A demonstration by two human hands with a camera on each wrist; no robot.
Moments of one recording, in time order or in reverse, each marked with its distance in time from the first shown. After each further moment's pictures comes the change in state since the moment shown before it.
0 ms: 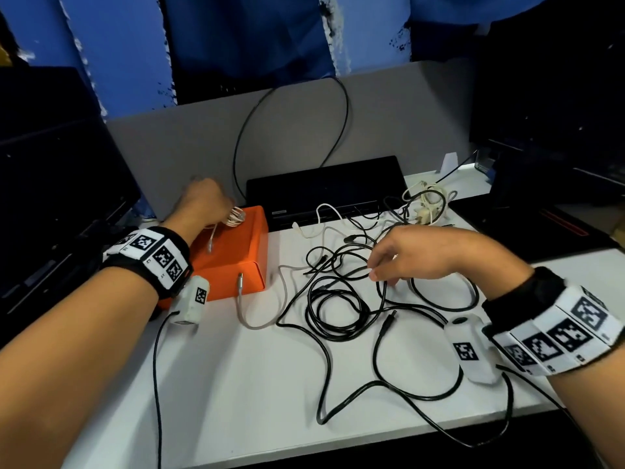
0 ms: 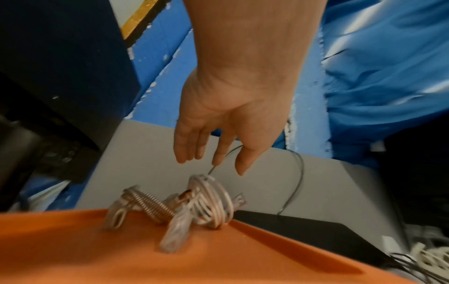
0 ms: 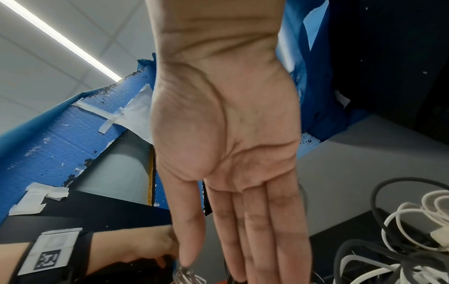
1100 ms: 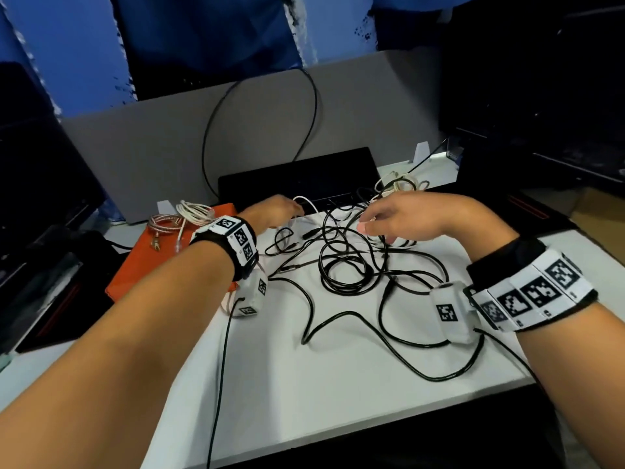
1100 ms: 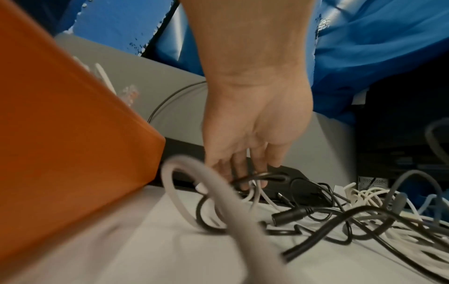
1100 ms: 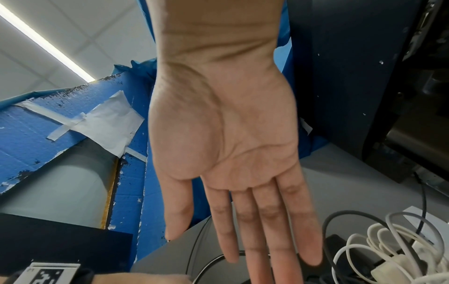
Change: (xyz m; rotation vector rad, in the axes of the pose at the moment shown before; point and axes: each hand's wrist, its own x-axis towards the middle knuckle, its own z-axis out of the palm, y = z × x) left_hand -0.014 0.151 0.069 -0.546 -0.479 0.192; right_hand -0.009 0.038 -0.029 0.069 0.131 0.059
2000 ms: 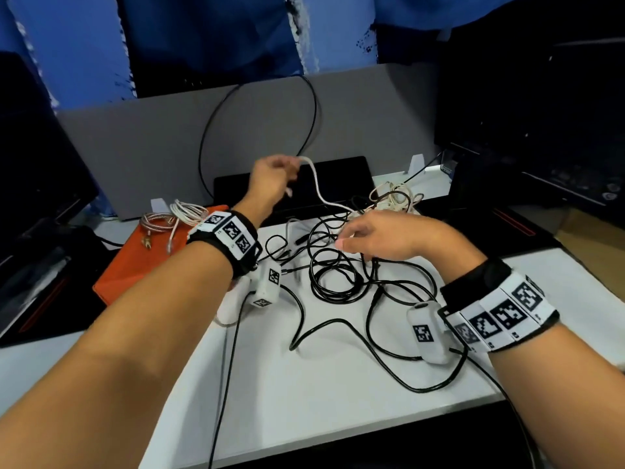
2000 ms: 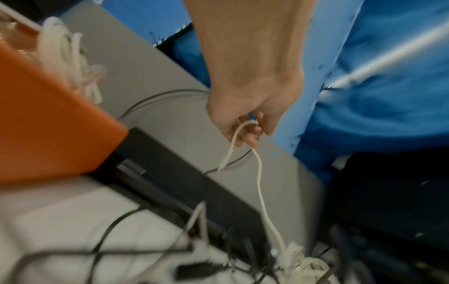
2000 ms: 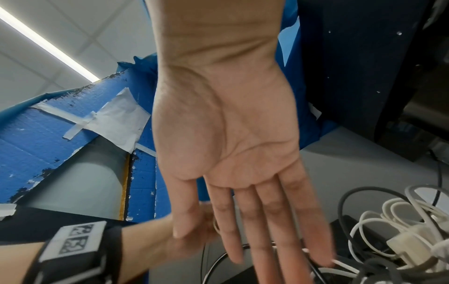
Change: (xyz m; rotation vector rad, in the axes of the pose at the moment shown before) left_hand 0.002 0.040 -0.017 -0.683 0.458 0.175; right_hand 0.010 -0.008 0.017 0.010 -0.013 -0.075
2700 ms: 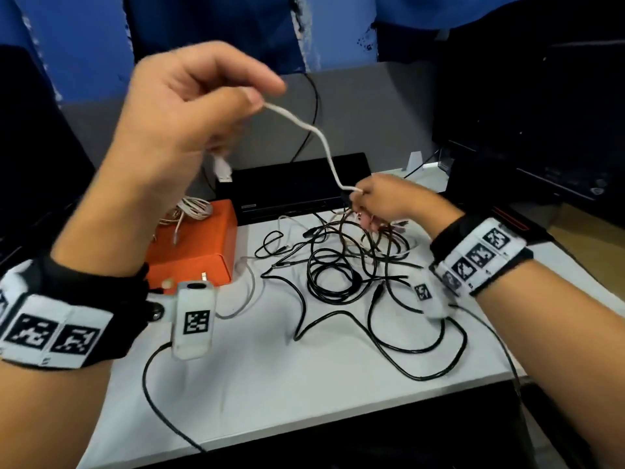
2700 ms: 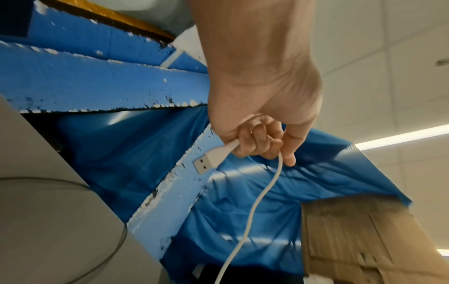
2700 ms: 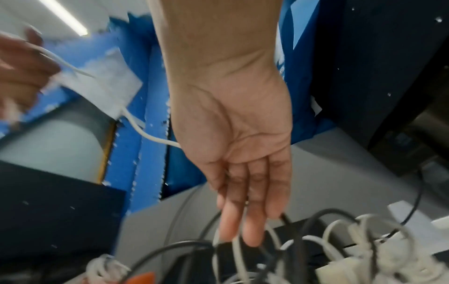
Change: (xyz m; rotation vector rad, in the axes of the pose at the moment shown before) left_hand -0.172 0.159 -0.108 -0.008 -0.278 0.660; right_hand 0.038 0.009 -0.022 0.133 0.175 0.094
